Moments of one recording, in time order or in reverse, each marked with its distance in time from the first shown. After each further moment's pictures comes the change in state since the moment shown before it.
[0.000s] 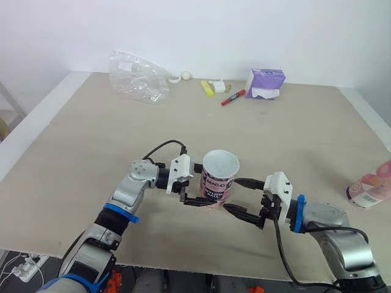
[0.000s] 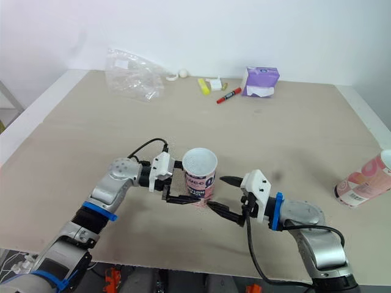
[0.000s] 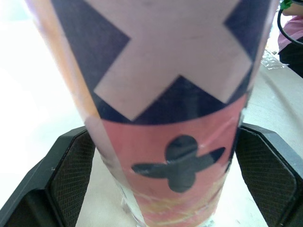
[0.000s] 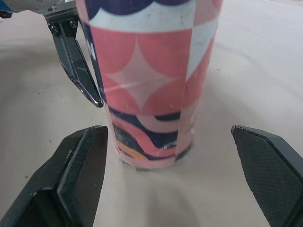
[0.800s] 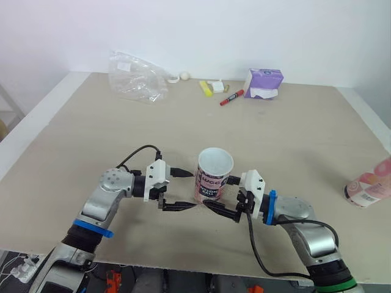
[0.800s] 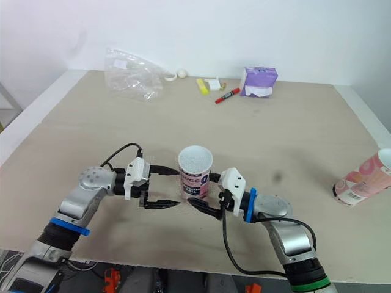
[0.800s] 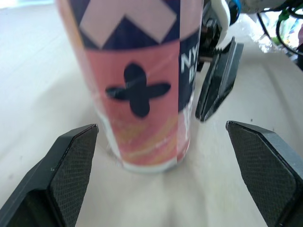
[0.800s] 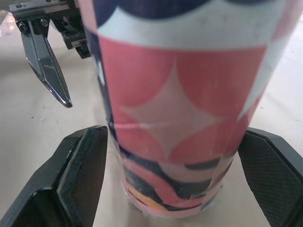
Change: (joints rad) left arm 0.178 0.174 0.074 -0.235 -0.061 0.099 0.052; right arm -0.144 0.136 0.159 0.163 -0.093 -0.119 -0.022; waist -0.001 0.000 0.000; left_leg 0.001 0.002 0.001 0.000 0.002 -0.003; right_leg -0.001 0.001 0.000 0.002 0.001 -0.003
